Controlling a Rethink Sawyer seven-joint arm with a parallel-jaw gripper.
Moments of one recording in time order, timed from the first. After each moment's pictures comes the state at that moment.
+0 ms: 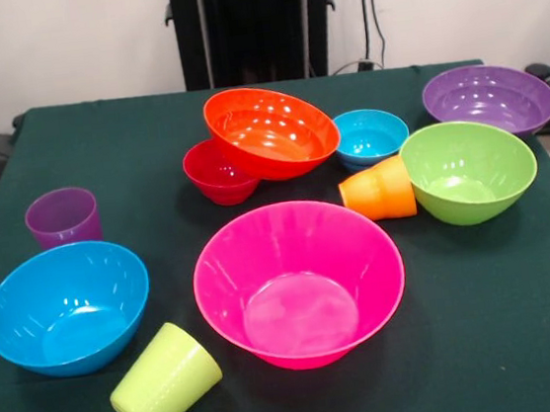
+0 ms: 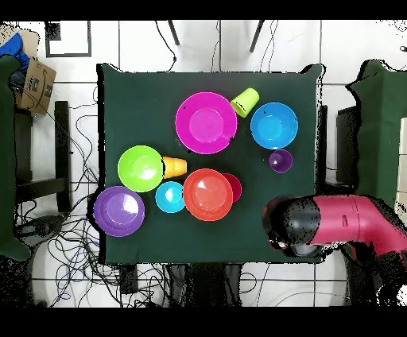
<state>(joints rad) -0.91 -1.03 0.51 1.94 -0.73 1.18 1.41</state>
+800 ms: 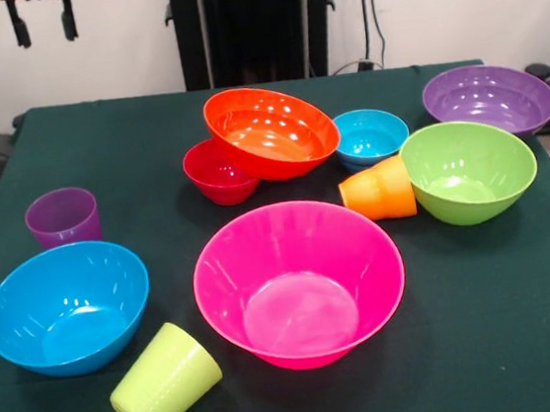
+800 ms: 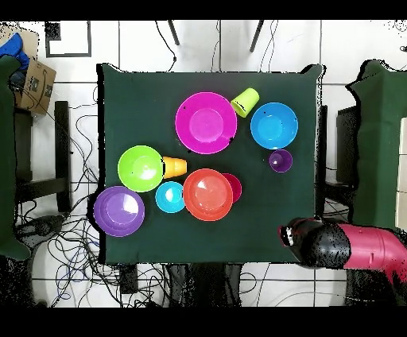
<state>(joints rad) -1.13 -0.97 0.57 2.04 -0.72 0.76 1.41</state>
